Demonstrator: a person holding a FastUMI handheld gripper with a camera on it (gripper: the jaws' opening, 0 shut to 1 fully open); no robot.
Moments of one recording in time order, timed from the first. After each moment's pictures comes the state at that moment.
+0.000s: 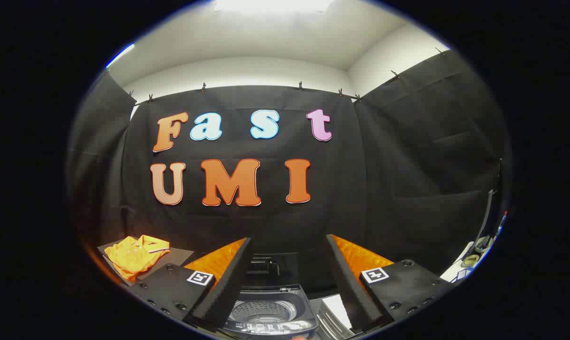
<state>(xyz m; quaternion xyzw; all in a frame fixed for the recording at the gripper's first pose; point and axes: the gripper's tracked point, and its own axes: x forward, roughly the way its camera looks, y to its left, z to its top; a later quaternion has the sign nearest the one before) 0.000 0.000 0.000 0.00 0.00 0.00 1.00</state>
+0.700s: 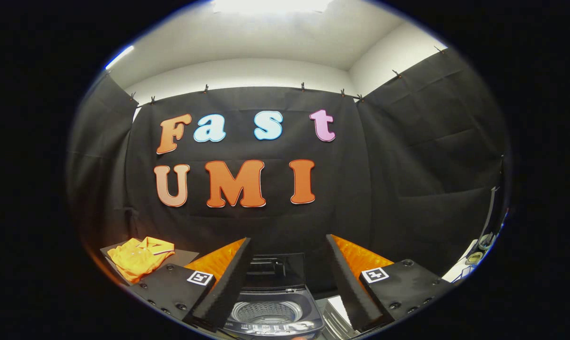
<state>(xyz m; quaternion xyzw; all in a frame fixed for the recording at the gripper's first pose) -0.001 0.012 0.001 0.00 -0.01 0.01 1.00</state>
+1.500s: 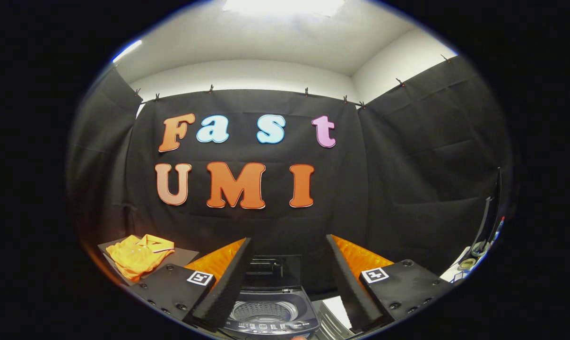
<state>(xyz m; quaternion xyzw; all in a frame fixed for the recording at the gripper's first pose) -0.023 0.025 0.010 -0.02 -0.01 0.00 1.00</state>
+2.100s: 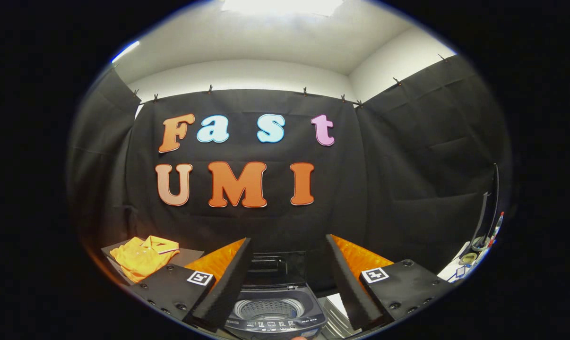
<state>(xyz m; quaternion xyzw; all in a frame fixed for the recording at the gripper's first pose) -0.041 0.050 0.009 -0.01 -0.01 -0.01 1.00</state>
